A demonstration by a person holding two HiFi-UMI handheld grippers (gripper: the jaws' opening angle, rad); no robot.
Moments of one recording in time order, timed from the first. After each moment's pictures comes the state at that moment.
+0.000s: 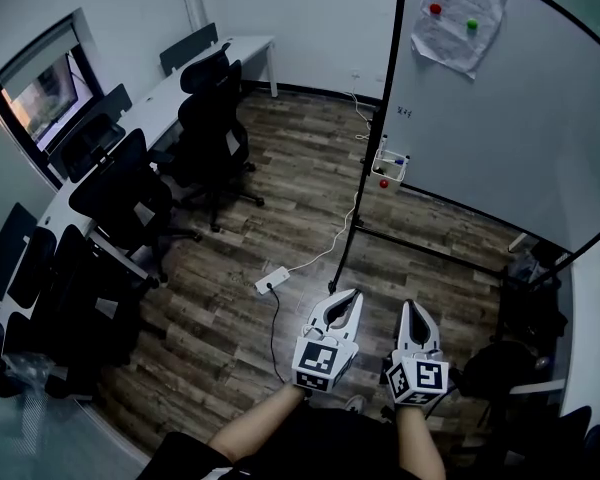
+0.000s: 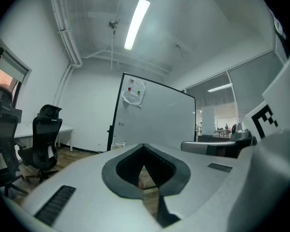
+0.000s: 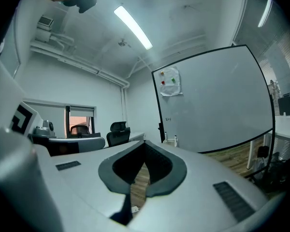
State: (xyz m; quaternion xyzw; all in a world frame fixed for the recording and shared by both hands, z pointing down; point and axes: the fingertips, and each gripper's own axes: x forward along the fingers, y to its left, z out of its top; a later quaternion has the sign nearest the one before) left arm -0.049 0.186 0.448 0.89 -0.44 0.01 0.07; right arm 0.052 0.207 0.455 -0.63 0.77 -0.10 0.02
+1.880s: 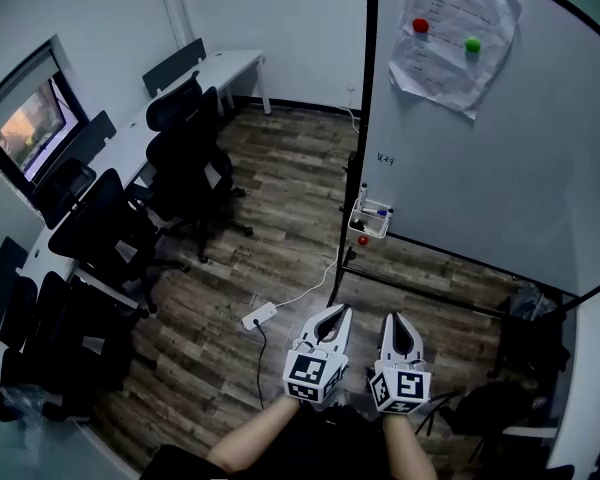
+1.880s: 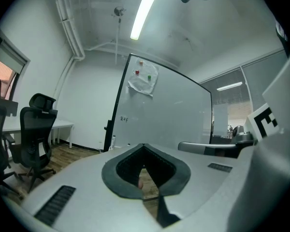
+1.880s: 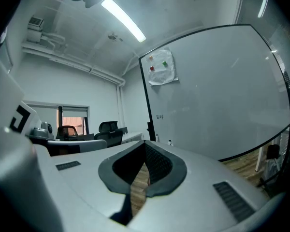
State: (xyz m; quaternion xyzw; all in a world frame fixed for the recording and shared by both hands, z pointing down) left arm 0.023 -0.004 0.475 0.88 -0.46 0.02 0.09; right arm 0.117 0.013 0.483 -0.63 0.77 -0.11 0.03
